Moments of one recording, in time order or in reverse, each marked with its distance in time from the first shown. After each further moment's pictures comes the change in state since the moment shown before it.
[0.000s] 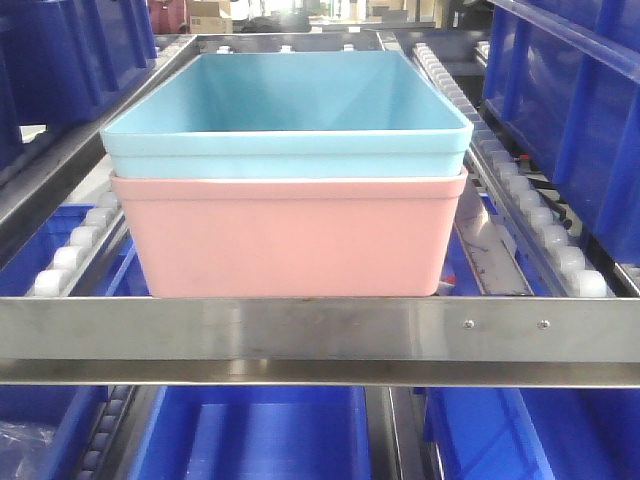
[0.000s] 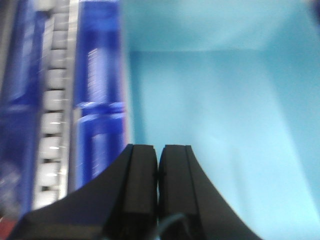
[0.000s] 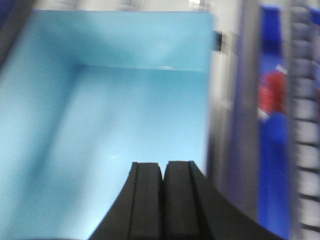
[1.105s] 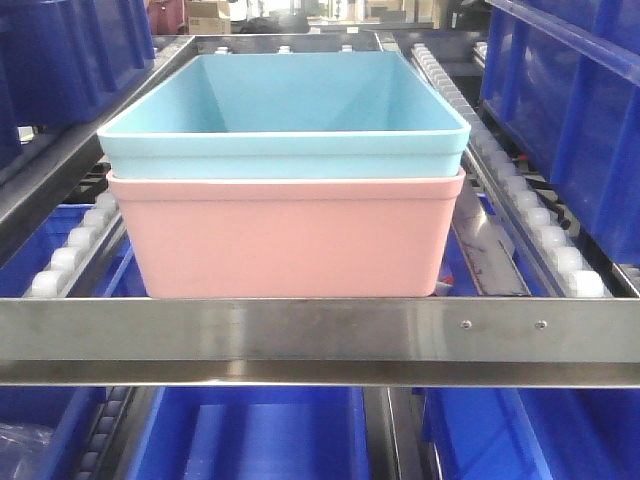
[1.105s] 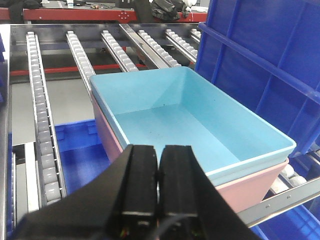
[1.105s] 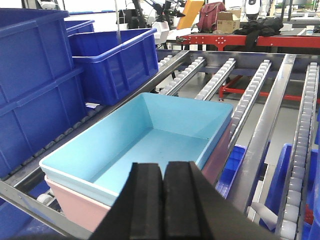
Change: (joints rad) left arm 0.001 -0.850 0.730 0.210 -0.399 0.000; right arm 0.000 -0.930 0.710 -0.207 -0.323 -0.003
